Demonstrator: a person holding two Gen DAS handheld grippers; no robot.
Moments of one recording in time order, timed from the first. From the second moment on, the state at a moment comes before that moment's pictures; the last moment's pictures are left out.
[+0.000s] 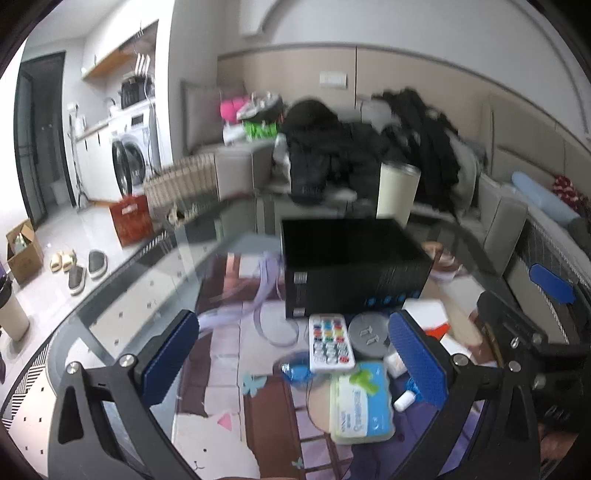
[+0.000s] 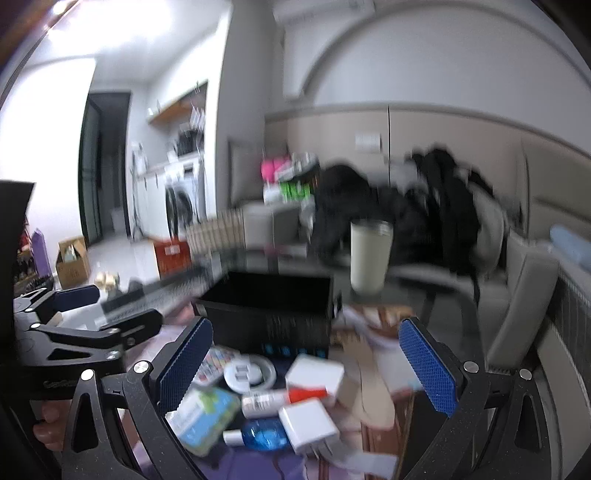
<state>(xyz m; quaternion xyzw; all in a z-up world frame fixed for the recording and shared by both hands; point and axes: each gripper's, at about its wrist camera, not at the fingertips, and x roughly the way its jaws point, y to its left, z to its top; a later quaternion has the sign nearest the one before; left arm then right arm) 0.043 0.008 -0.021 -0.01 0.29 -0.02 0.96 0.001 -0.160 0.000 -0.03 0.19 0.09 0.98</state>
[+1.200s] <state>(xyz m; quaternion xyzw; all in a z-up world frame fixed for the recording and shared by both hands) 0.095 -0.046 -0.097 0.07 0.48 -0.09 0.87 0.068 -0.186 -0.076 -0.05 0.44 0.11 0.89</state>
